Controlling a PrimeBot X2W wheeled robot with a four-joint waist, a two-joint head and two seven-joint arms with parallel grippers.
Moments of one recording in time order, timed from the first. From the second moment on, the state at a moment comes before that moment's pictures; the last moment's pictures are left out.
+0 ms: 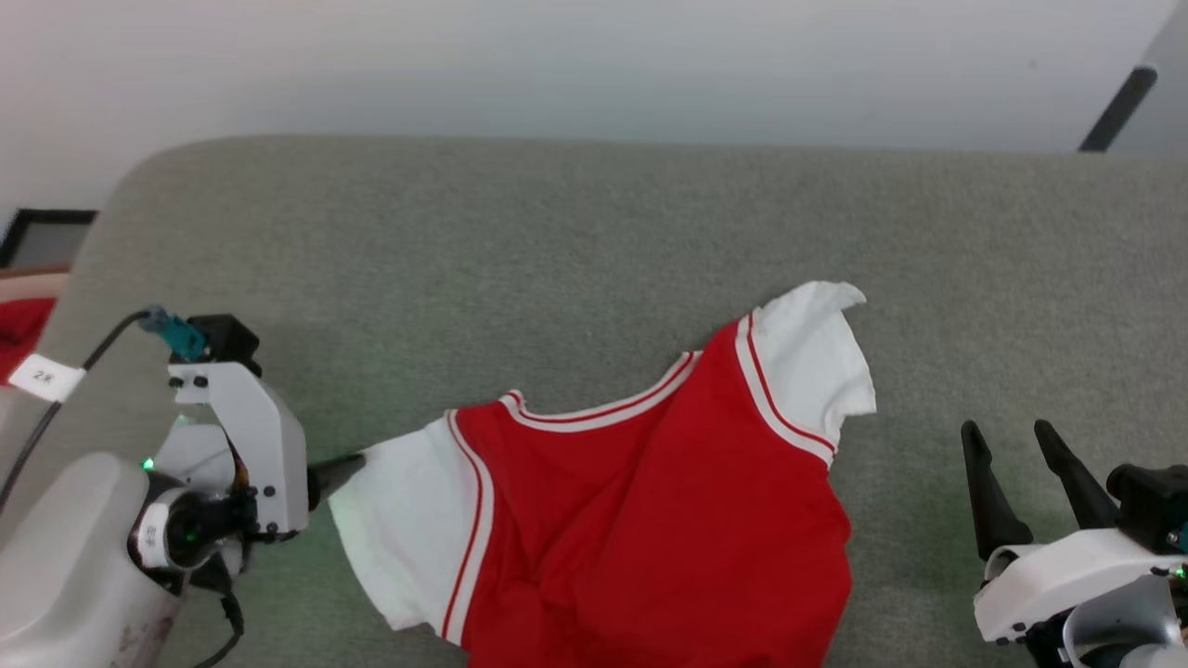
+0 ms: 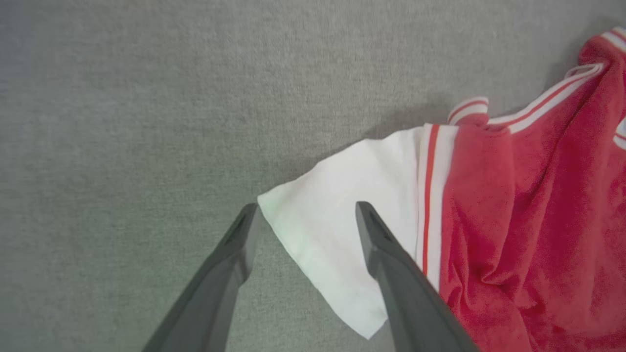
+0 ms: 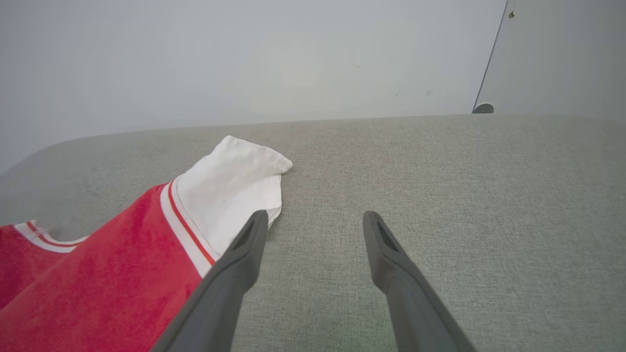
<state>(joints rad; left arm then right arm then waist) -0.53 0.61 -0.43 0.35 -0.96 0.02 0.77 -0.06 -0.07 -0.07 0.01 0.21 0.13 0.08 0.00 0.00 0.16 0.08</state>
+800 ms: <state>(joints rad) -0.64 0.53 -0.50 0.59 -0.94 0.02 0.80 -0.17 -0.17 0.00 -0.03 0.29 0.13 0.30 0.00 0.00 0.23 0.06</state>
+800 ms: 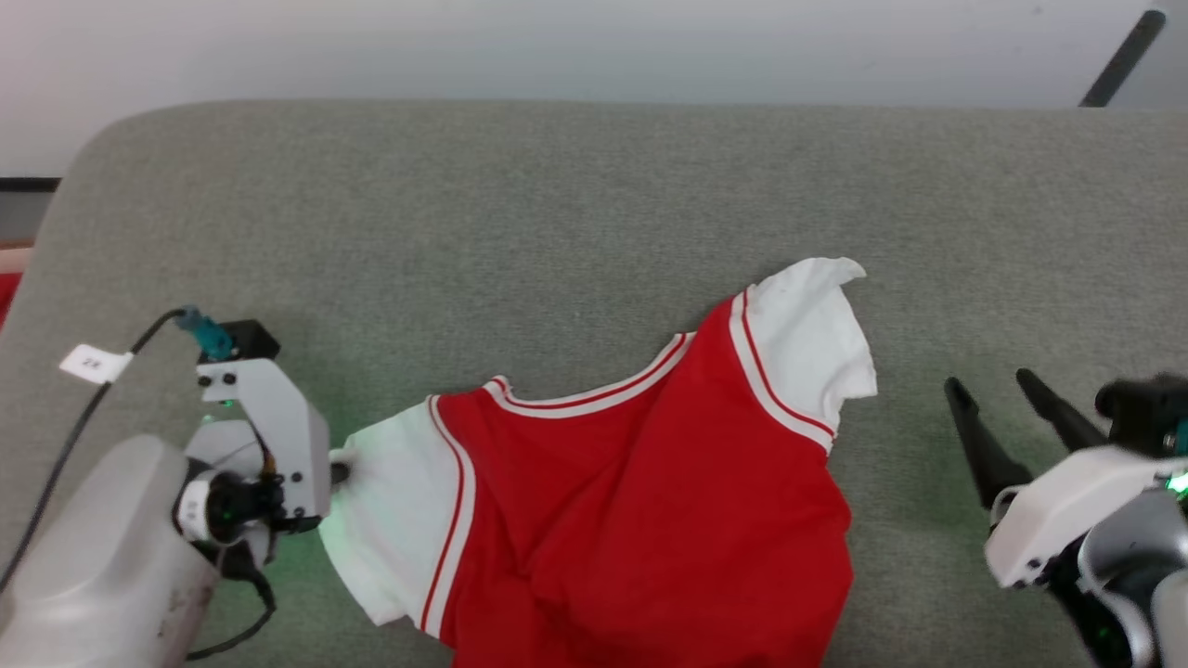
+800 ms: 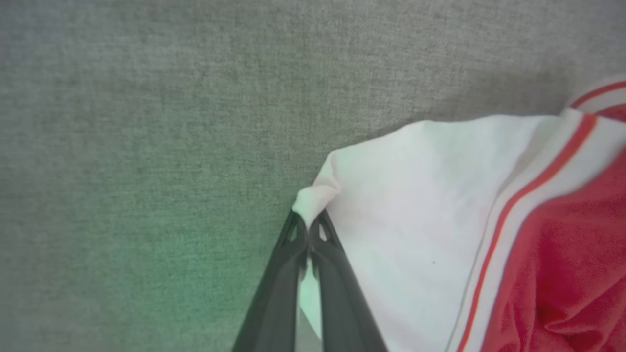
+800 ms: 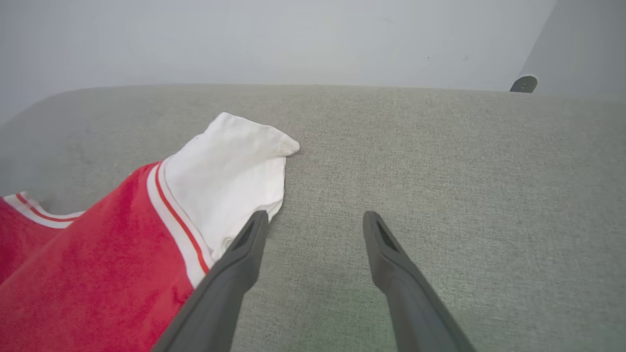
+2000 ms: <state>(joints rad) -0.90 0.28 -0.57 0.79 -0.93 -0.12 0.64 -0.72 -0.37 0.14 0.31 0.37 0.13 1.16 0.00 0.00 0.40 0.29</state>
